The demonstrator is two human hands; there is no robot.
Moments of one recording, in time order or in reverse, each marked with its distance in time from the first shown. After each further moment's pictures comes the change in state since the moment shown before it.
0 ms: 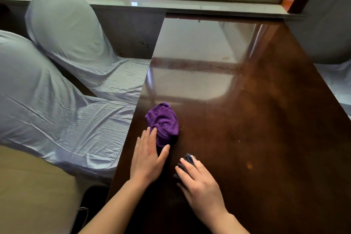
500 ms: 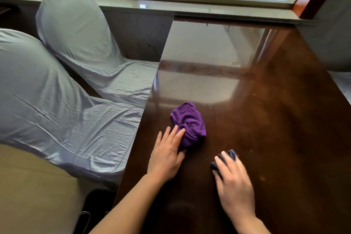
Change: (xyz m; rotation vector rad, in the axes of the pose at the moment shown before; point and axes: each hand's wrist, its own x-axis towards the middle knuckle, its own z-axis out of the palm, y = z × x) left_hand 0.032 0.007 0.017 0.150 -0.087 0.256; right_hand 0.010 0.046 -0.008 -0.132 0.104 0.343
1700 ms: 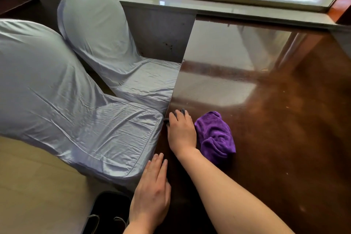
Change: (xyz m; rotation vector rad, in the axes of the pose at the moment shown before) left_hand -0.077 -0.064 -0.021 0.078 0.149 -0.148; right_hand 0.179 -0.189 0.100 0.075 -0.302 -0.109
